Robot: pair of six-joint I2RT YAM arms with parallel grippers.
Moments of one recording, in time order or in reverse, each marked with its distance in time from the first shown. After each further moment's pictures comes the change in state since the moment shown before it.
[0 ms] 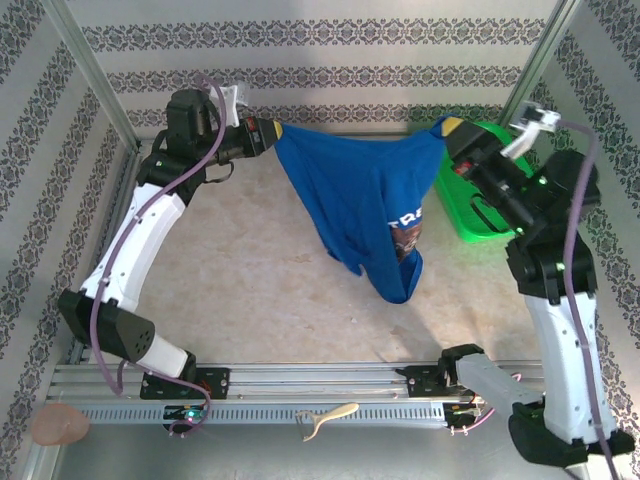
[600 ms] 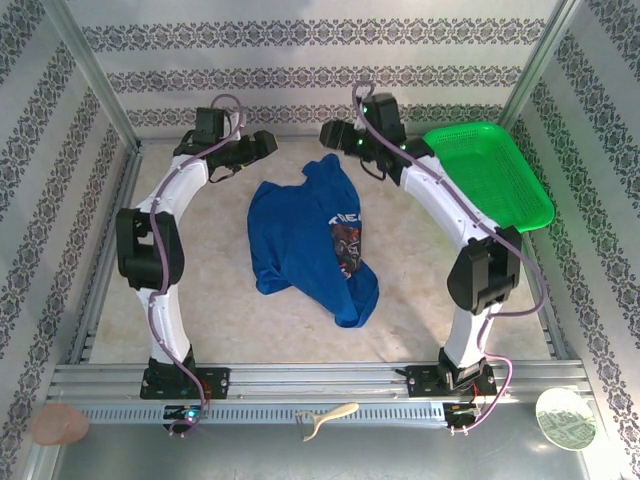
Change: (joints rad) left arm 0.158 0.440 0.042 0.028 -0.040 0.010; right arm 0.211 0.820 0.241 -0.068 0.123 -0.272
